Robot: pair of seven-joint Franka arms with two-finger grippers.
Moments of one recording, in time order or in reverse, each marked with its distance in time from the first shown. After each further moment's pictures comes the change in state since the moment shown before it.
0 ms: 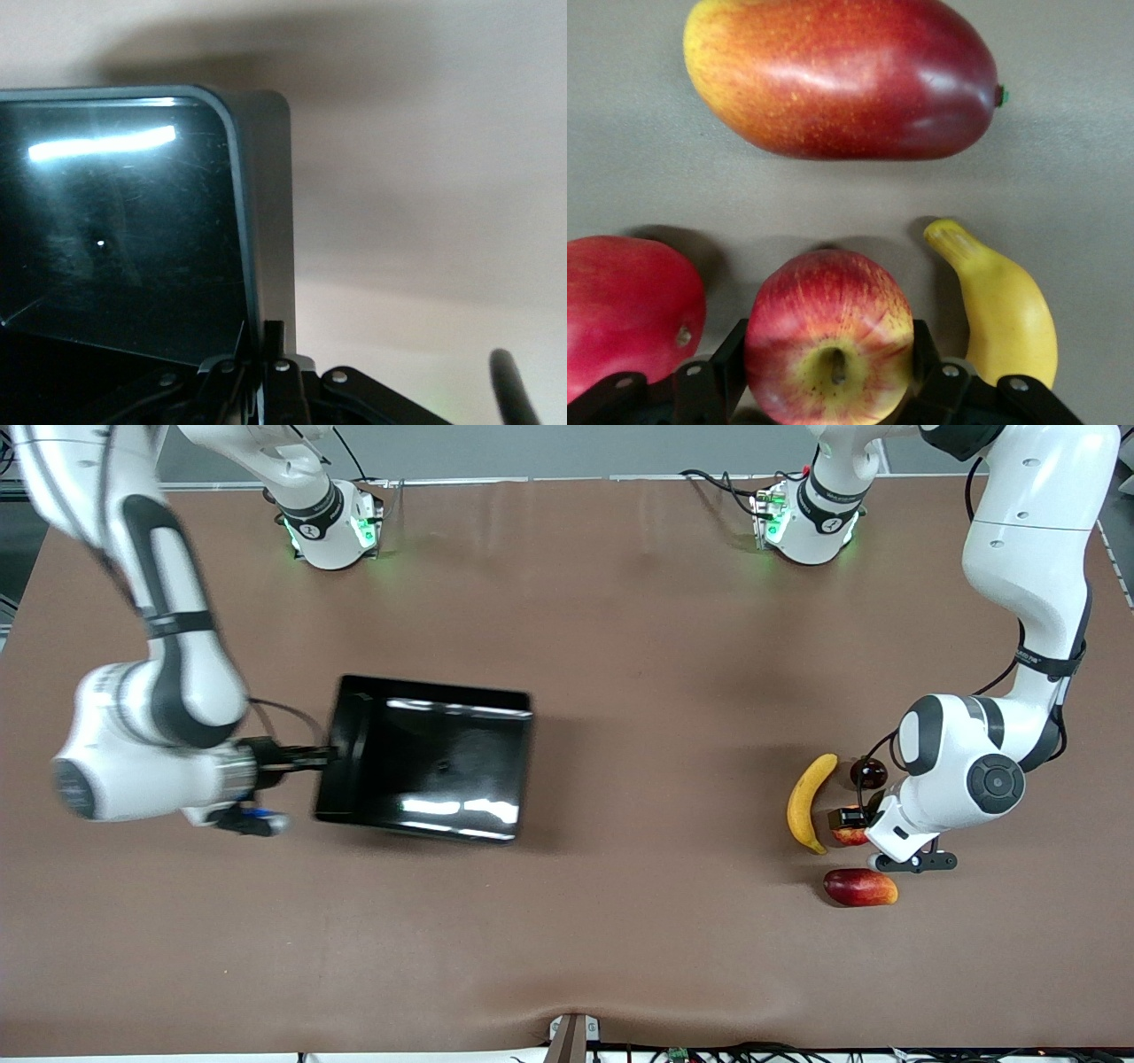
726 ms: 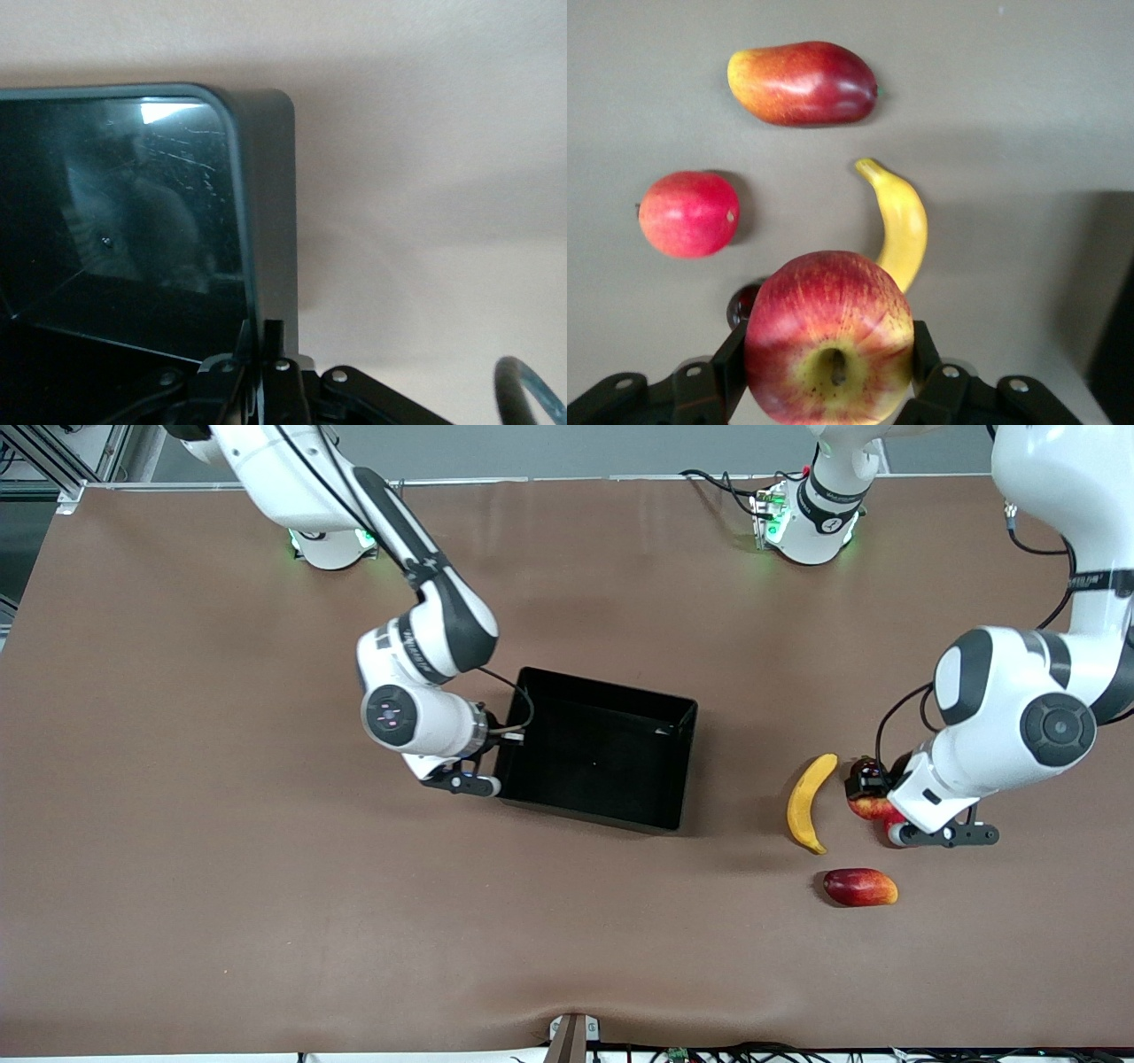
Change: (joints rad) left arm -0.009 -0.263 -0.074 0.016 0.001 -0.302 -0.042; right arm 0.415 0.107 -0.002 -0.027 0.014 0.398 0.380
